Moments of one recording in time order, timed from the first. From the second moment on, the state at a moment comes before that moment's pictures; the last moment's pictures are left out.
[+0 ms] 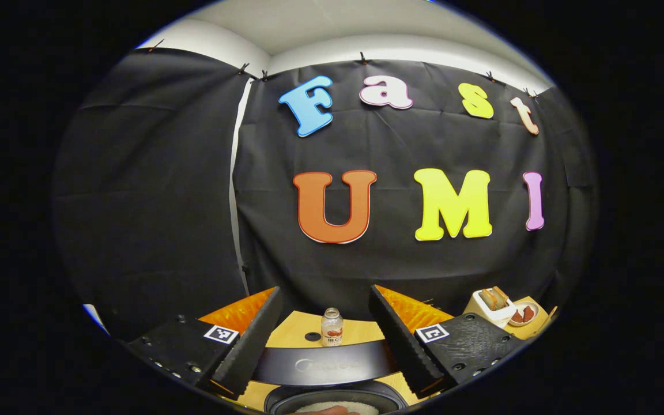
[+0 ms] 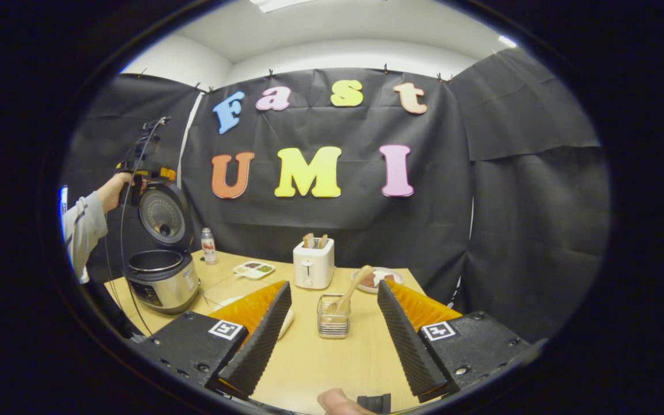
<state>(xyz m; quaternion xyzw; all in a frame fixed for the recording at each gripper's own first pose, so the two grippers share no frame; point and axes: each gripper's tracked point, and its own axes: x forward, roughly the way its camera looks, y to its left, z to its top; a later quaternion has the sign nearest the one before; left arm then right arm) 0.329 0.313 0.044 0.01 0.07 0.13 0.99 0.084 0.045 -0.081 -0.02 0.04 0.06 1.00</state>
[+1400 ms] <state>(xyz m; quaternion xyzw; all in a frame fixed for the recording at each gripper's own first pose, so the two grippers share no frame) 0.171 0.244 -0.114 -0.03 0.20 0.11 0.97 0.043 0.046 -0.065 0.01 0.02 0.07 1.00</state>
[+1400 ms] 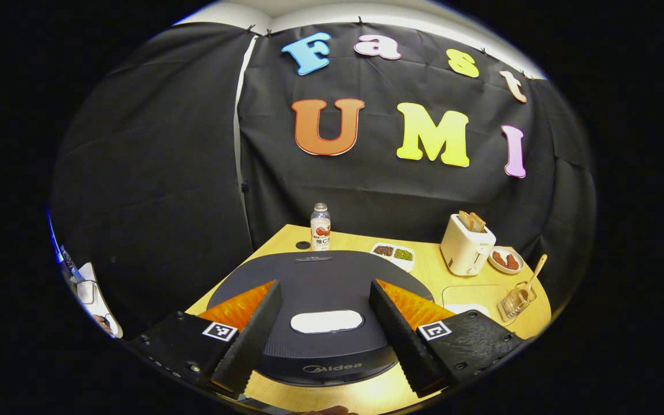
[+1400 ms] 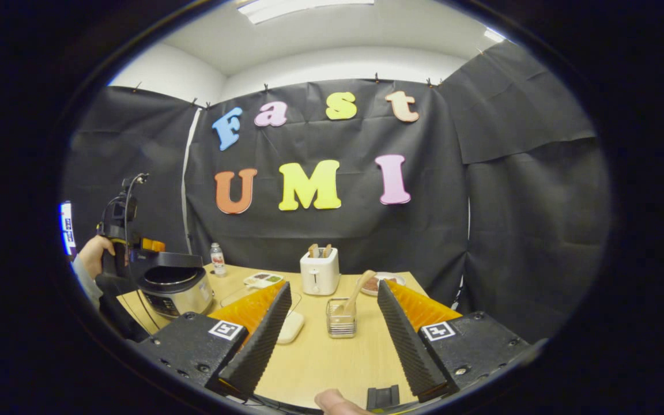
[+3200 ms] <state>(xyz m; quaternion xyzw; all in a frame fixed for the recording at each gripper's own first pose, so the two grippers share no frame) 0.150 0.238 -0.155 0.01 0.04 0.13 0.99 0.059 0.099 -0.105 -0.01 0.06 0.10 0.99</state>
